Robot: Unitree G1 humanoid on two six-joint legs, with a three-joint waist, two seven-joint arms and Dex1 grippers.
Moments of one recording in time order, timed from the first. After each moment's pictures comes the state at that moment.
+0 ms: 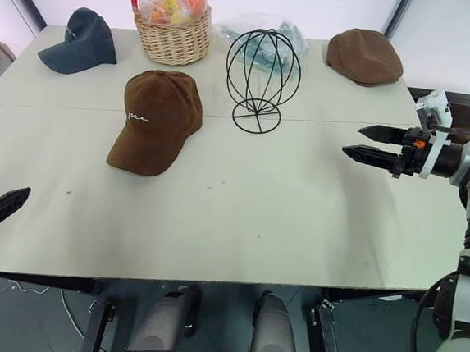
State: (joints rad) left arm 0.40 0.68 0.92 -0.40 -0.78 0.69 -0.65; right arm -0.77 -0.95 -0.13 0.56 0.41 0.52 1.39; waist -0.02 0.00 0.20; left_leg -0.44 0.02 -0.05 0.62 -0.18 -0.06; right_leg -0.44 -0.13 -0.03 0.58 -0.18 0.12
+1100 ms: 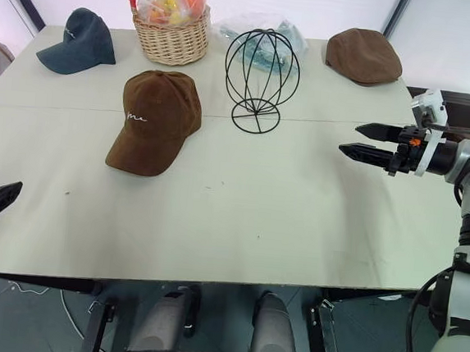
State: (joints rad) left arm 0.36 0.69 0.91 -0.37 -0.73 0.65 -0.61; right arm -0.78 -0.92 -0.13 0.57 0.39 0.52 1.38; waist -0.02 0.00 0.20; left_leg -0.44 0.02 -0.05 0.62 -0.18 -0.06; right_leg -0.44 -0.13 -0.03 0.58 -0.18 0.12
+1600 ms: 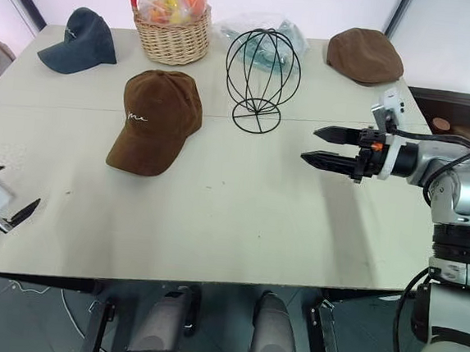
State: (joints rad) left arm 0.38 0.92 0.49 -0.05 0.12 -0.21 -0.45; right arm -0.68 -0.83 -0.13 0.17 0.54 0.73 1.31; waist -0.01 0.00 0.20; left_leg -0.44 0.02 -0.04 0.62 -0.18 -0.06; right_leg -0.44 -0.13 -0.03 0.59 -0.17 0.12
